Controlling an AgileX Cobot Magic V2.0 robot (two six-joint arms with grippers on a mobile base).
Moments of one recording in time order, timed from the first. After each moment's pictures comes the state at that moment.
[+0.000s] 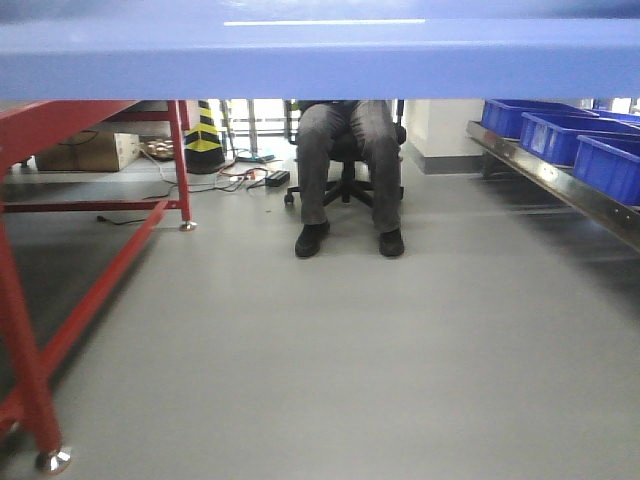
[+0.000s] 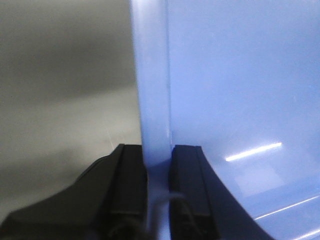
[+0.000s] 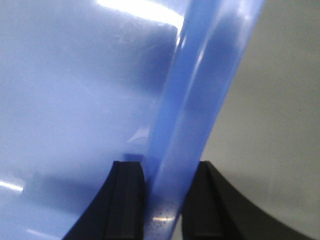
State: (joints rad) left arm -0.43 1.22 -1.36 -0.21 1.26 -0.18; right arm 0.56 1.16 -1.28 -0.10 1.23 0.35
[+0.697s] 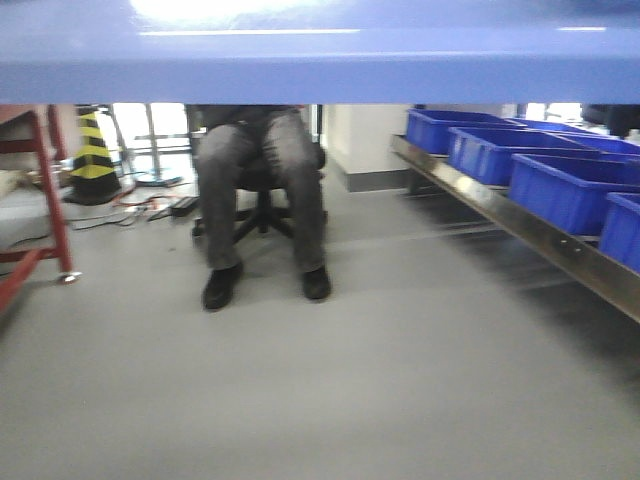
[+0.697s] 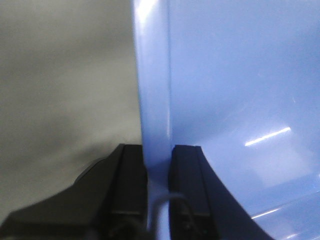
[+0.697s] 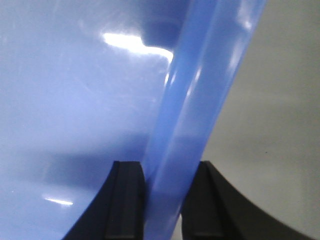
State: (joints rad) left arm -0.43 1.22 -1.36 -0.21 1.26 -0.18; right arm 0.56 1.16 -1.28 -0.10 1.23 0.35
